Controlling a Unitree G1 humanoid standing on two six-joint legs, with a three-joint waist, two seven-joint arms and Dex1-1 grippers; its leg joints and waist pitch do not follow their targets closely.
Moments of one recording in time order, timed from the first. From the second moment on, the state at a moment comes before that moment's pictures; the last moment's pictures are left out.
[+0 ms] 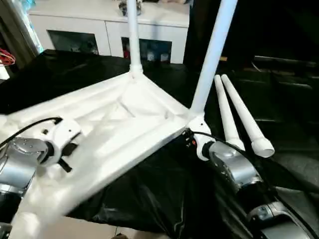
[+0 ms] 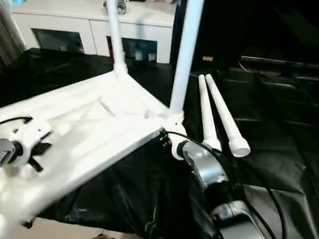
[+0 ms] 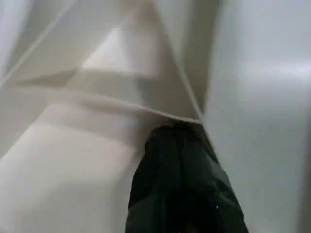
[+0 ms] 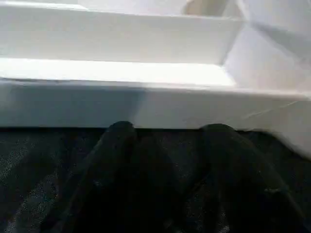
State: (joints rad) left arm -0.31 0.78 -0.10 0.13 0.07 0.67 -0.93; right arm -0.54 -0.14 0.18 0.62 -0.01 0.27 0.51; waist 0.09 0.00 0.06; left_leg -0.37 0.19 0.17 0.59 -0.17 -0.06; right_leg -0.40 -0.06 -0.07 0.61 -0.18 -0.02
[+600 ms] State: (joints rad) left arm -0.32 0.67 -0.20 -0.02 -0.09 0.64 -1.12; right arm -0.56 -0.09 0.18 0.69 -0.01 0.17 0.58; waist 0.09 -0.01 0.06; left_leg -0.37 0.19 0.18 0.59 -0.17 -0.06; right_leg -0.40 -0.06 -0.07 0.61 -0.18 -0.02
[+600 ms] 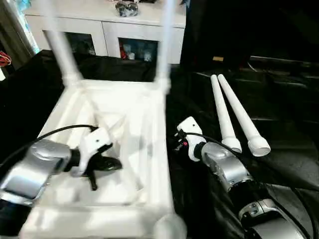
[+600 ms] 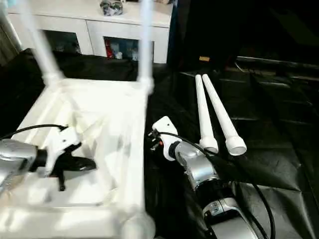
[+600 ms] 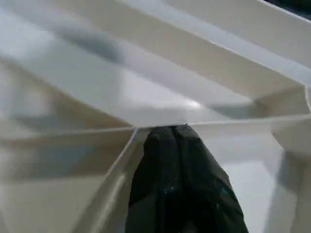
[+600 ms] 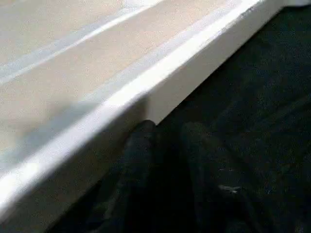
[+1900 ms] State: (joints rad) left arm -0.55 0.41 -0.18 0.32 -0.07 0.24 -0.85; right arm -0.80 -0.26 -0.11 0.82 0.05 0.29 0.31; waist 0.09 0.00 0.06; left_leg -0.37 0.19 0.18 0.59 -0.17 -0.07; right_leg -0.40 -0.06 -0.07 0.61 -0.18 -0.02
